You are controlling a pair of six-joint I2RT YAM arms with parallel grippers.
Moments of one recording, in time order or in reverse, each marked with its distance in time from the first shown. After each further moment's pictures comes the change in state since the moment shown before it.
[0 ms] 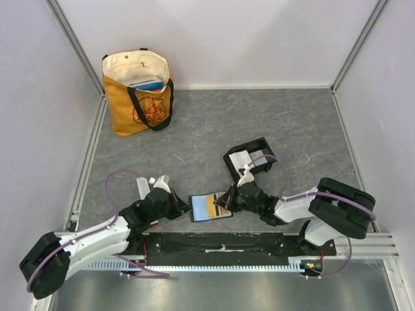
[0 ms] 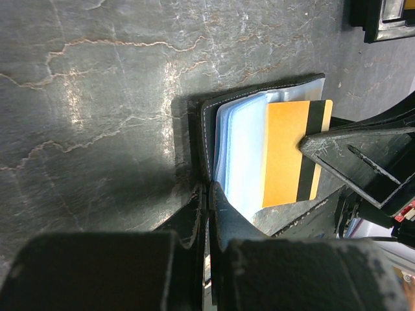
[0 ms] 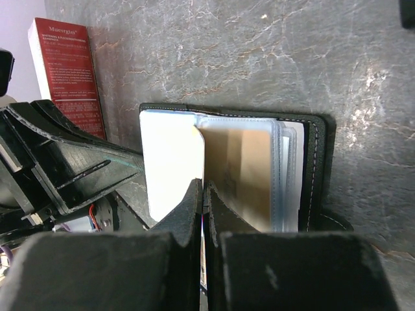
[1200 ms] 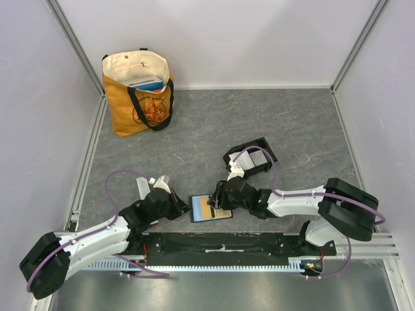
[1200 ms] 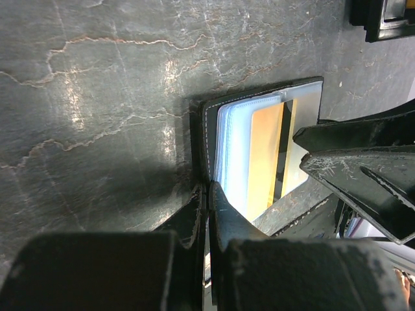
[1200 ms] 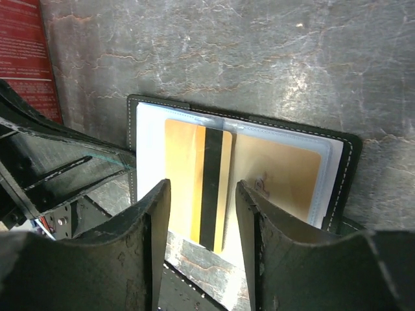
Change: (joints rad) left arm 0.000 -0.001 0.000 -0.005 0.001 -0.002; right arm 0.055 -0.028 0.219 -0.404 0.080 -0.153
